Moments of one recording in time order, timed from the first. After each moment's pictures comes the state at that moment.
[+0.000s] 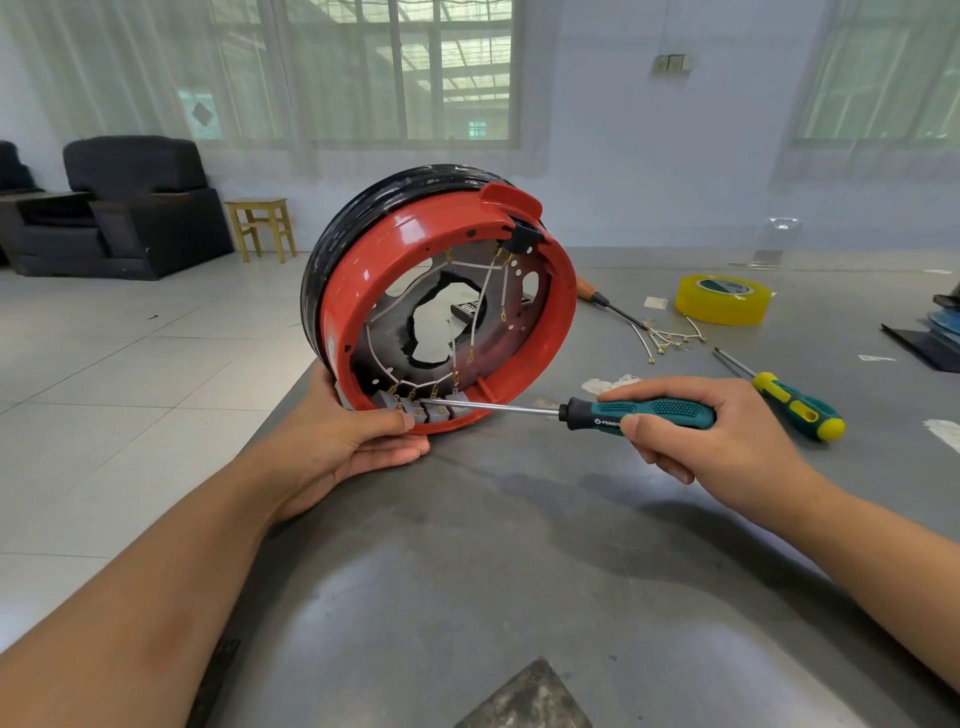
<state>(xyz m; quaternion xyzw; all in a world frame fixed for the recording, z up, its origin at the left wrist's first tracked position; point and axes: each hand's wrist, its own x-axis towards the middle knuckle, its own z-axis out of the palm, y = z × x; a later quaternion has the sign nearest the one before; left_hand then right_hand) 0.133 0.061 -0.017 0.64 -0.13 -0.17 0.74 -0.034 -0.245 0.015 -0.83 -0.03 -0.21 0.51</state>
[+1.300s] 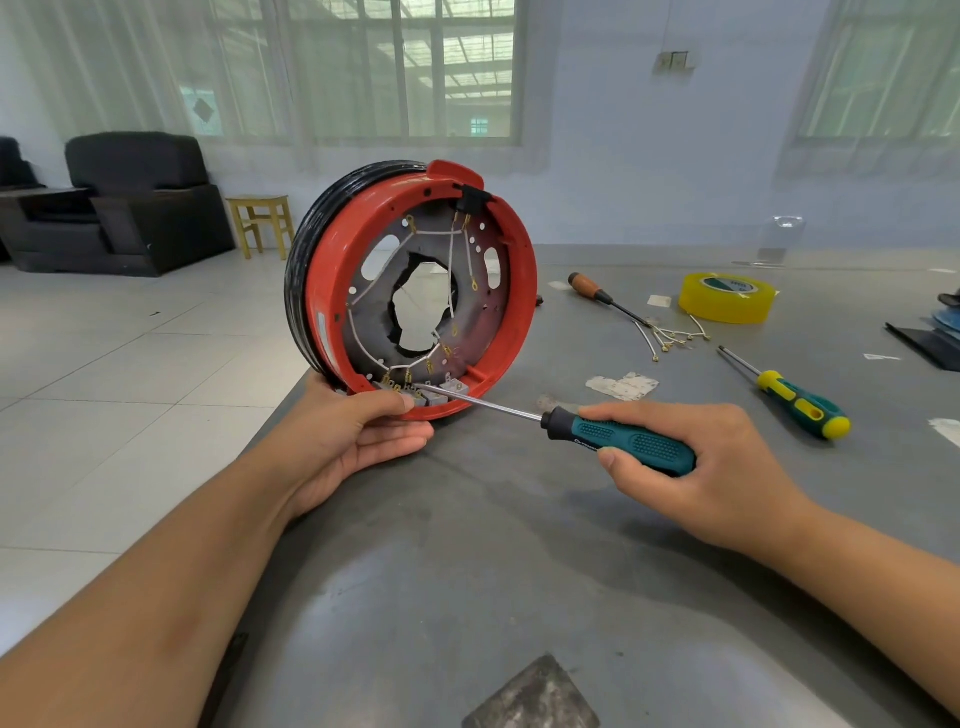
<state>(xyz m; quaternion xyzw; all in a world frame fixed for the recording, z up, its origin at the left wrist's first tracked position) 0.131 0.059 -0.013 0.62 -0.08 -0.16 0.76 -0.040 -0.232 -0.001 -0.90 -0.15 -0.29 0.29</state>
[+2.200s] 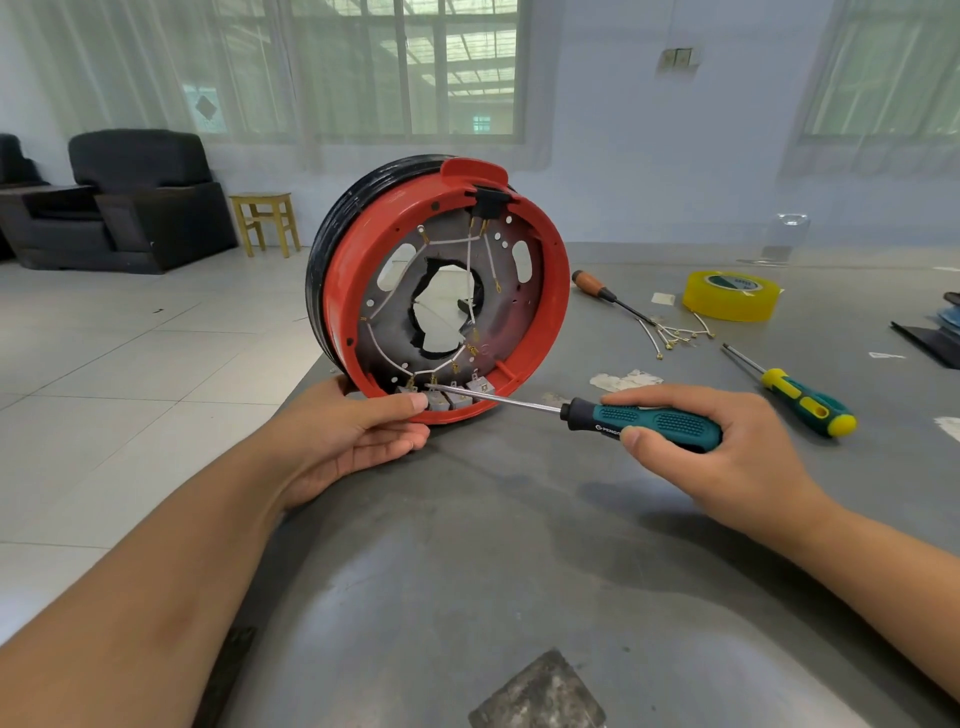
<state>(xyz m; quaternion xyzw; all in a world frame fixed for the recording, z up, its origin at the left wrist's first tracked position) 0.126 0.065 -0.002 0.68 -0.08 -0.21 0.70 -0.038 -0.240 -0.001 -0.86 -0.09 -0.29 0.40</state>
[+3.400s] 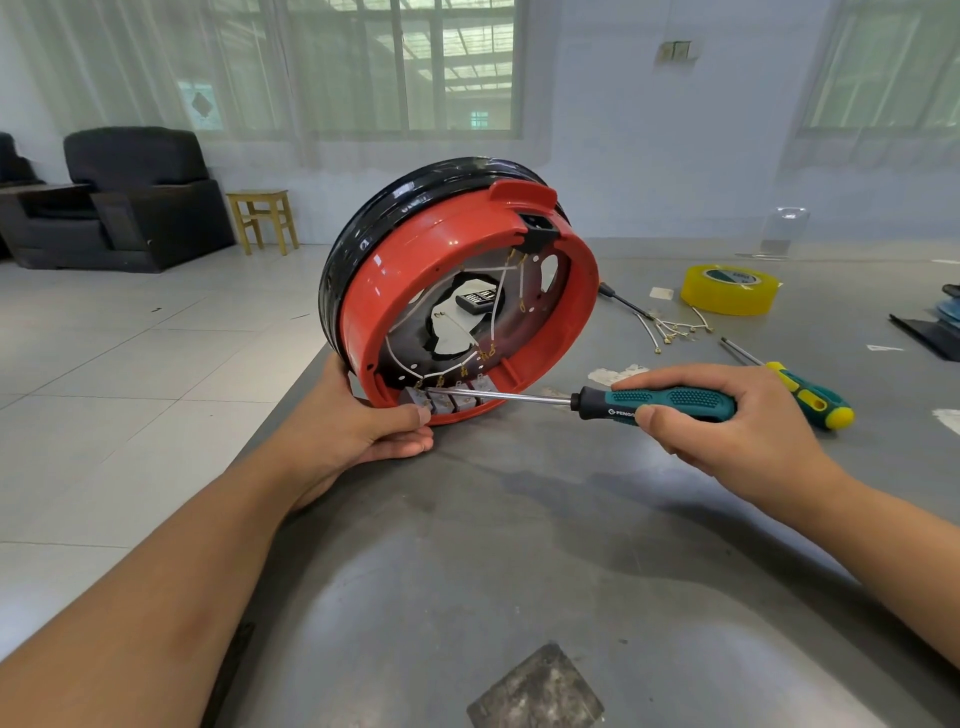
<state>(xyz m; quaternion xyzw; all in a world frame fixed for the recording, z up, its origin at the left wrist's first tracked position) 0.124 0.059 -0.011 0.69 -0.14 -0.15 0.70 -0.042 -0.236 0.020 -0.85 -0.05 -0.26 0.46</state>
